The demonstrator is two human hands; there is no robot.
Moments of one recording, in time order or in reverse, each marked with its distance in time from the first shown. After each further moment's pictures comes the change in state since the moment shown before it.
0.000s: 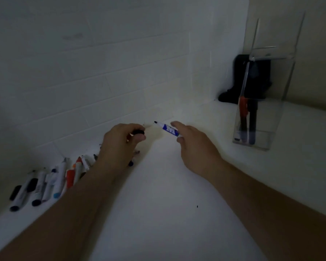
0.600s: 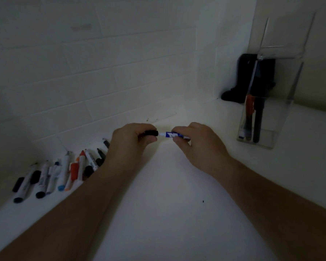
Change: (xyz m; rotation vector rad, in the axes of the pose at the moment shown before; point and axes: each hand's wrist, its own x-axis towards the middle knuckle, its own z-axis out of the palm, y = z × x) left_hand -0.015 0.007 0.007 -0.114 0.016 0.104; right_hand -0.003 -0.003 -0.004 -0.168 0.049 -0.102
